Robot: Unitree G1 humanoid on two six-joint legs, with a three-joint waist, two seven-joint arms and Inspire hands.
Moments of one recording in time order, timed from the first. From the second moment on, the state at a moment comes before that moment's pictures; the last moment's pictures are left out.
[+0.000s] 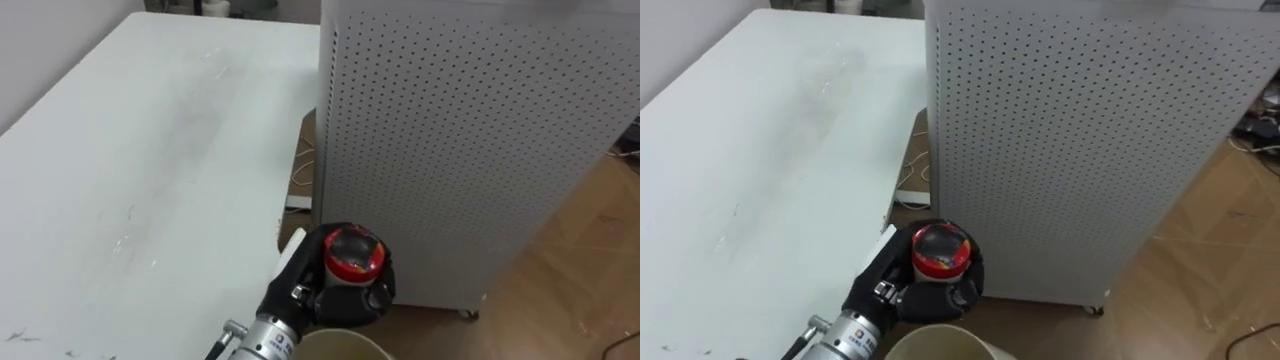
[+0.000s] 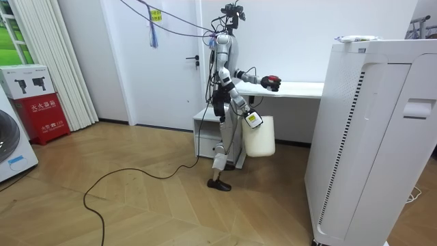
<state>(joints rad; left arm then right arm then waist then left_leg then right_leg) -0.10 0.16 -0.45 0.21 -0.15 -0.23 -0.01 -0.09 -0.21 0.25 0.91 0.19 -0.10 0.11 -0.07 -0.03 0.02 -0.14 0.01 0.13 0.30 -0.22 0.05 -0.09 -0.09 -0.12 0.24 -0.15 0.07</state>
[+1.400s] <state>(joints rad) -0.09 0.22 -0.50 0.22 -0.16 -0.22 -0.15 -0.10 -0.24 0.25 0.85 0.20 -0.11 0.08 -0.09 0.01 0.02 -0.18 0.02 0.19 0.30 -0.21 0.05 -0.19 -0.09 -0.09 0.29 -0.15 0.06</state>
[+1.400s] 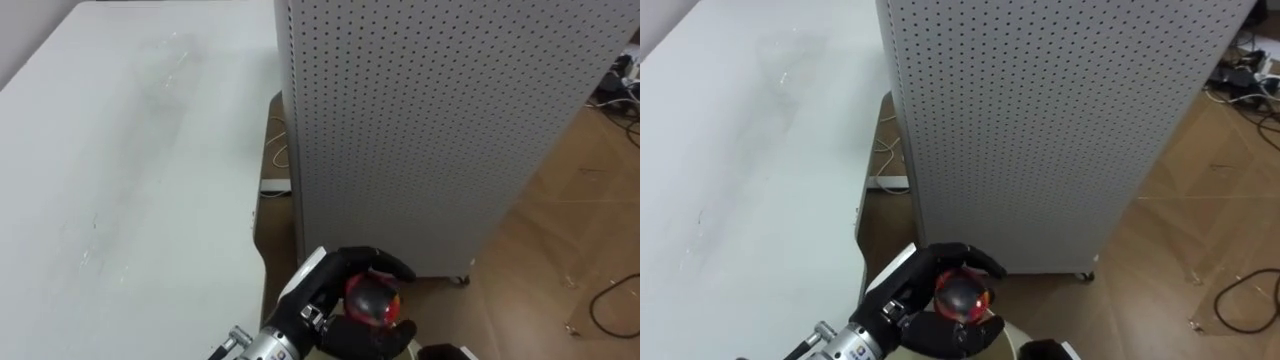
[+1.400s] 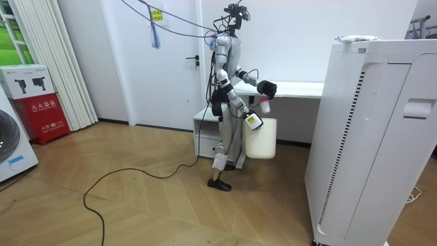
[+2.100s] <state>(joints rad) -0.09 0.22 -0.49 0.22 -0.16 -0.22 -0.18 -0.10 -0.26 0.25 0.85 0.20 -0.10 0.08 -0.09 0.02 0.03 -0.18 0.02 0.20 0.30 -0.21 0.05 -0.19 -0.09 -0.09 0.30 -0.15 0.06</state>
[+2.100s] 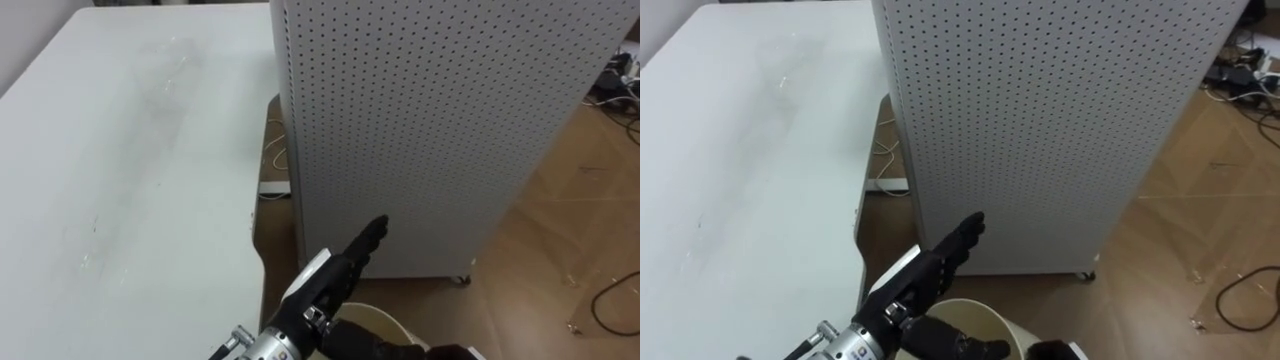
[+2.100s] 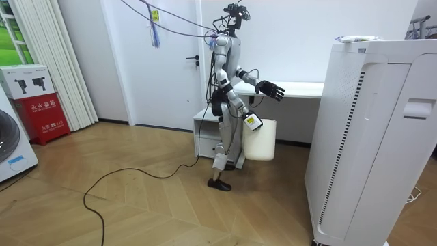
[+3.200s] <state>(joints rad) -0.04 0.26 -0.31 -0.08 -0.02 -0.25 0.00 0.02 -0.27 0.21 0.78 0.20 -0.11 0.09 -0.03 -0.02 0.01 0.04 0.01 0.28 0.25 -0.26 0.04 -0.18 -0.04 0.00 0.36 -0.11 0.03</state>
